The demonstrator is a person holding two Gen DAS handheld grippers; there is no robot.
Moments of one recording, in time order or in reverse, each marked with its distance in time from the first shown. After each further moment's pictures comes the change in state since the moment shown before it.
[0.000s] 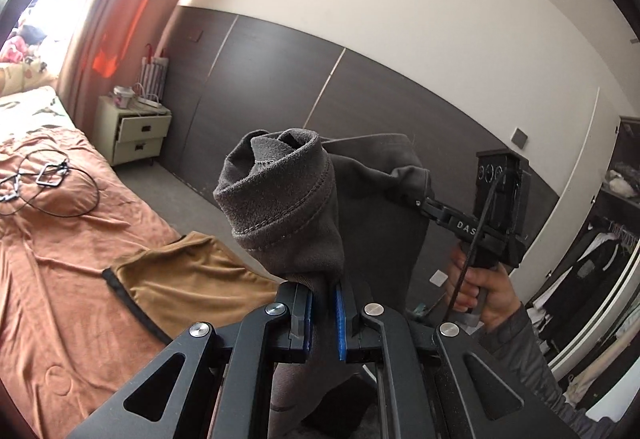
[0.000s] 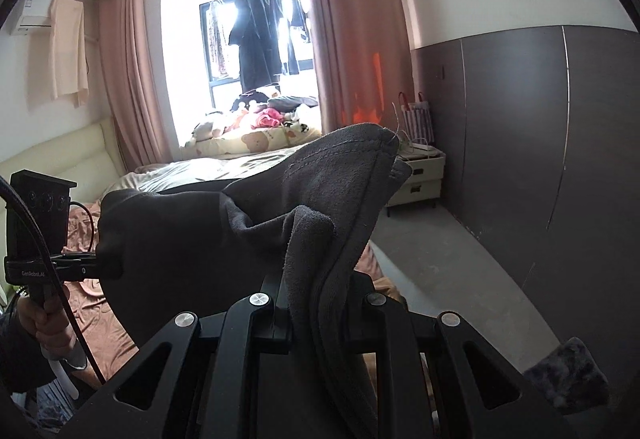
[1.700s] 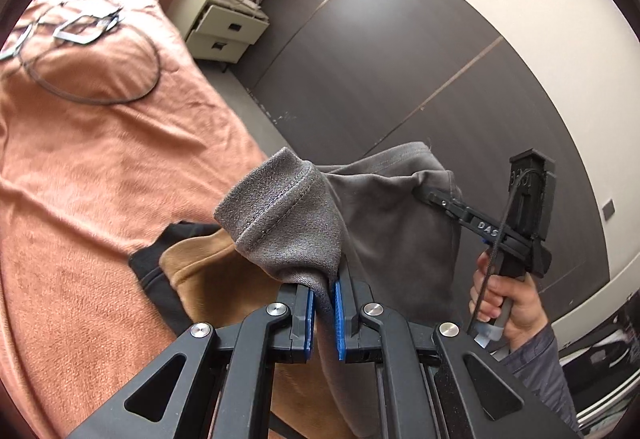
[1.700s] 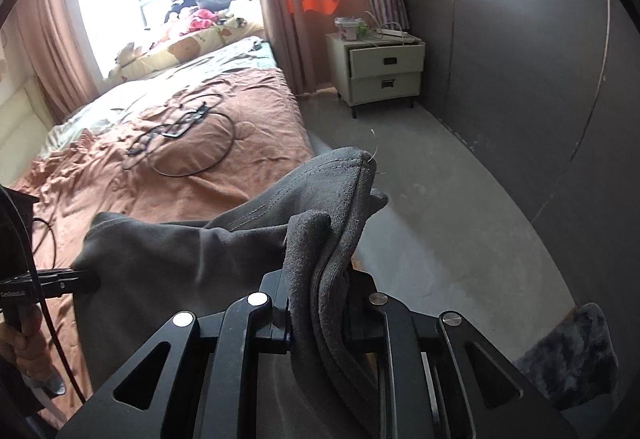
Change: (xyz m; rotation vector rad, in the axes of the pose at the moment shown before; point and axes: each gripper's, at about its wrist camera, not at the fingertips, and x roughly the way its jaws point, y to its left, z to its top) left arm 0.181 0.282 -0.024 -0.391 0.172 0.135; right arm 0.210 0.016 0.007 0.109 0.399 -0.223
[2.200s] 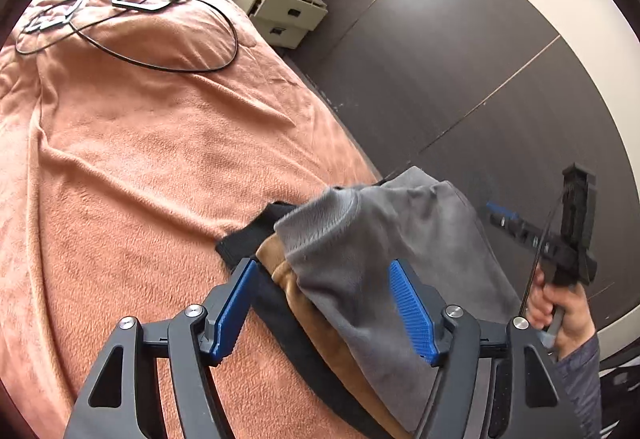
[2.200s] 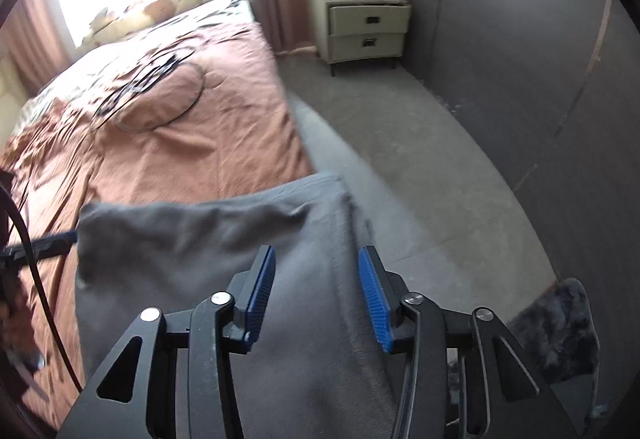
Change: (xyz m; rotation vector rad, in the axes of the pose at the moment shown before) left arm 0.006 0.043 -0.007 -0.045 0.043 0.187; right arm -0.025 -0.018 -0.019 -0.069 0.141 0.019
